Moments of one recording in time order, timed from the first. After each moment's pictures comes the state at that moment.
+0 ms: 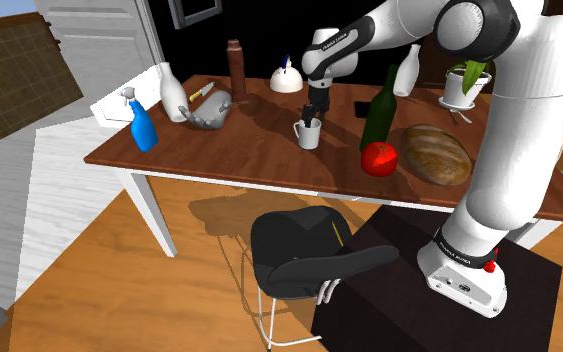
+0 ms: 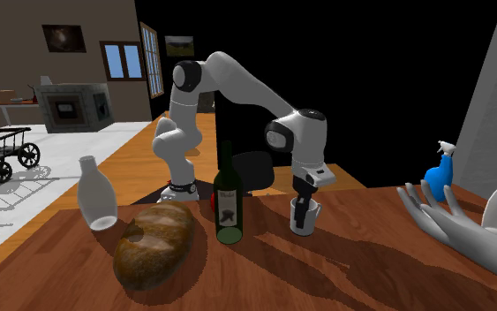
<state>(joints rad) -0.02 0.30 -0.19 -1.89 0.14 2.16 -0.36</state>
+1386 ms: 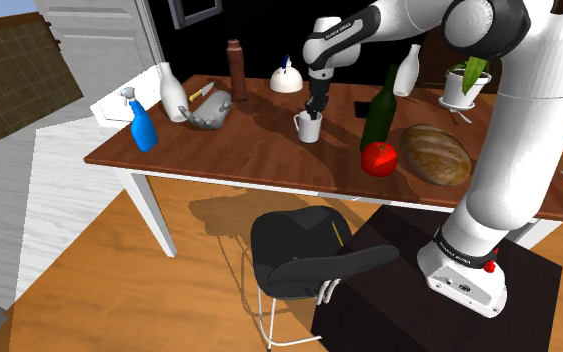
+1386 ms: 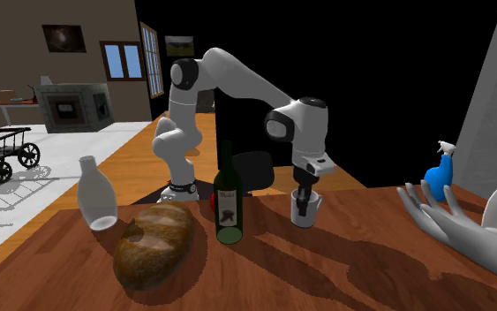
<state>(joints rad) -0.02 0.26 -0.19 -1.86 0.13 2.10 -0.35</state>
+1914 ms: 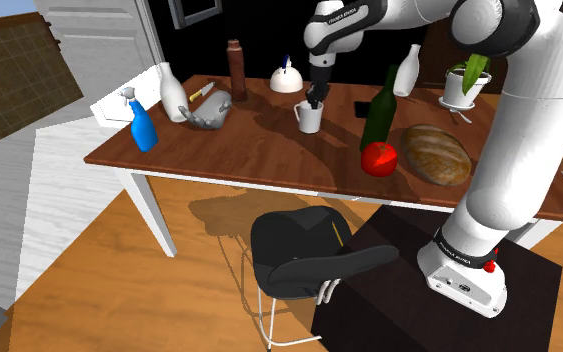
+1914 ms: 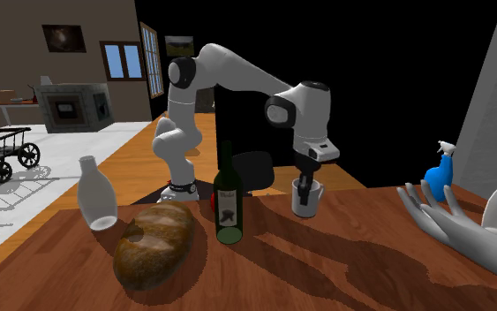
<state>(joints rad) -0.02 0.23 -0.19 -1.80 0.12 2.00 -0.34</state>
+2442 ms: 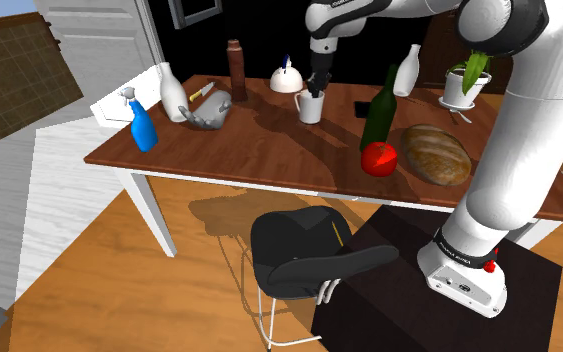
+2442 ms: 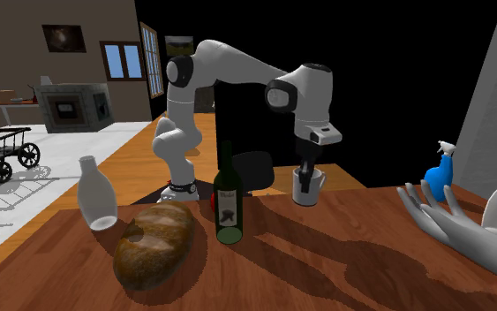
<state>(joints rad) -0.01 0.20 -0.20 -1.73 0.11 1.90 -0.33</state>
